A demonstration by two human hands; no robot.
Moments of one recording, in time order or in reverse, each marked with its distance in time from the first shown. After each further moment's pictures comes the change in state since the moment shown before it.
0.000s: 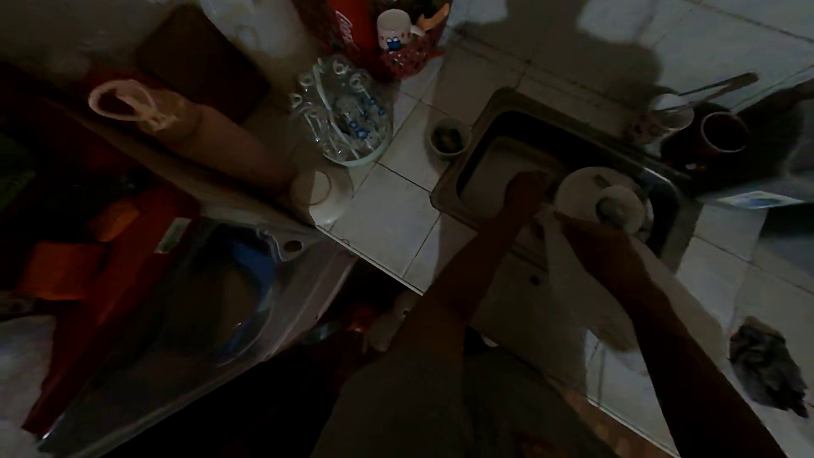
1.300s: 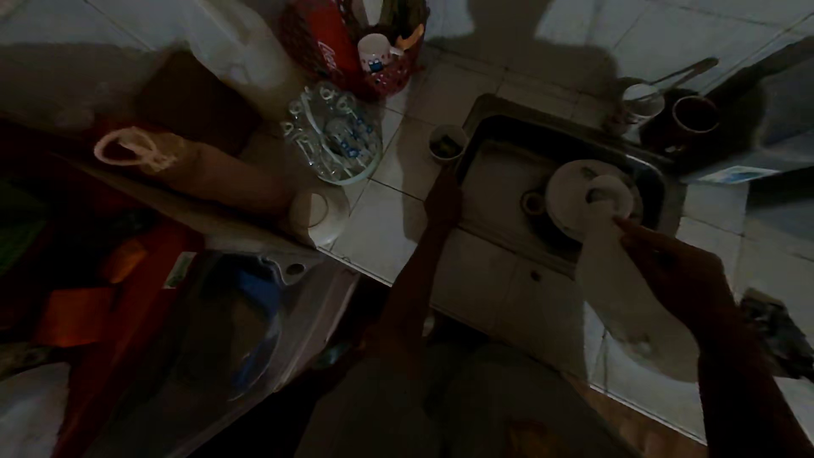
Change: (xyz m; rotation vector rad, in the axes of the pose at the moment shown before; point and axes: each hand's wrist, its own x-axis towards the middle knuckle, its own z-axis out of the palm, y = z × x) left_hand -0.021 -0.113 -0.062 0.382 0.401 0.003; right_hand -0.075 0.037 -0.022 0.216 0.417 -0.122
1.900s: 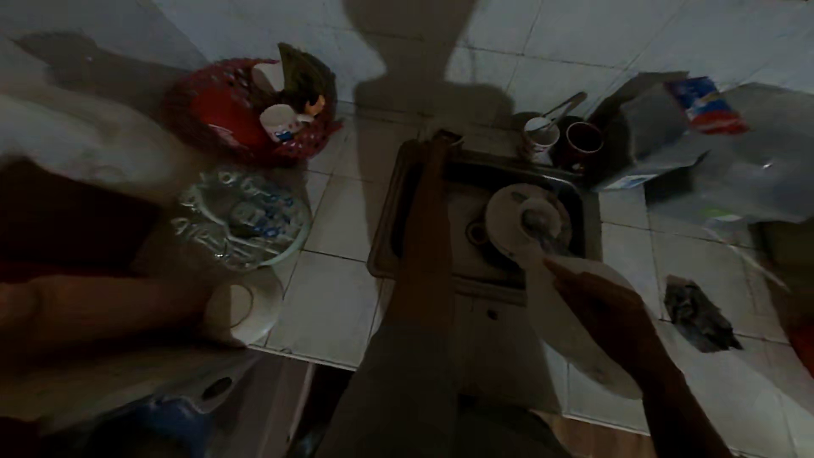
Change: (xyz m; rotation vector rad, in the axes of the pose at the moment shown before) left_hand 0.157 0.179 -0.015 -0.514 -0.184 -0.172; right_hand -0.003 -0.002 0.005 -0.010 0.143 0.006
